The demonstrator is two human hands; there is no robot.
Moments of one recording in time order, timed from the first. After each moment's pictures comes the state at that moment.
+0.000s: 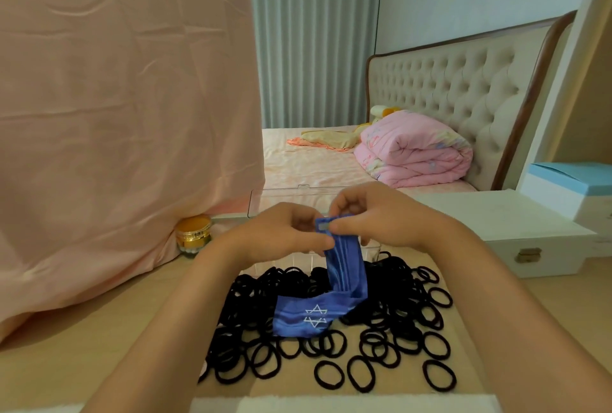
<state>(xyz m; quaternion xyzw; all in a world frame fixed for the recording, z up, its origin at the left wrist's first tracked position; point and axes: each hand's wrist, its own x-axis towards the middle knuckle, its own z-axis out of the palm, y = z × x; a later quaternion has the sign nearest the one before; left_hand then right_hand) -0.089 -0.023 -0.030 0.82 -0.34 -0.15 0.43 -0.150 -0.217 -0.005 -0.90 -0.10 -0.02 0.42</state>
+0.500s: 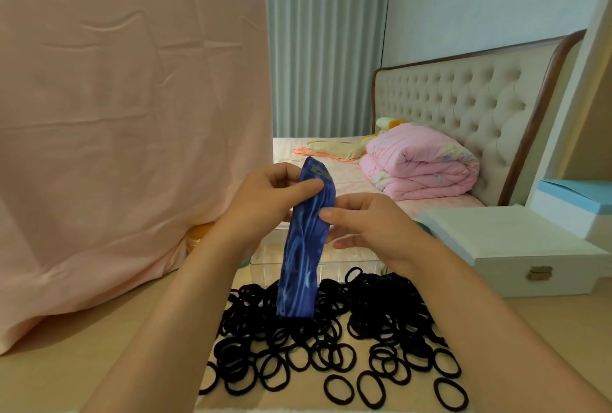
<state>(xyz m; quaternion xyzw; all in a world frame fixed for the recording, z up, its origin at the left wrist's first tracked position) -0.095 -0.009 0.003 0.71 -0.26 0.00 0.65 -0.144 -0.190 -0.016 -0.77 -0.06 -0.05 0.63</state>
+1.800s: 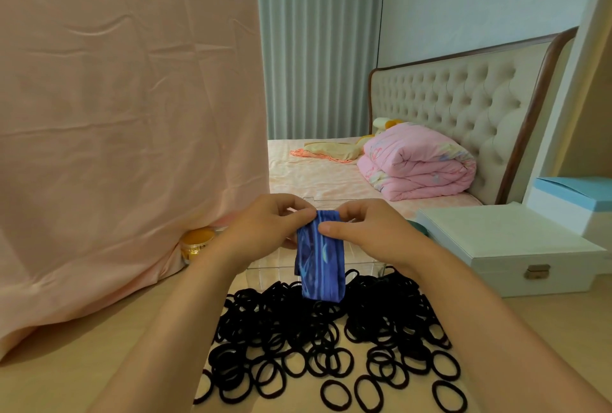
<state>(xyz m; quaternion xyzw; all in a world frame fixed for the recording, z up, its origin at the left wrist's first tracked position) -0.085 -0.012 -0.016 0.79 -0.25 -0.07 0.55 -0.138 -0.201 -0.023 -0.83 -0.04 -0.08 0.55</state>
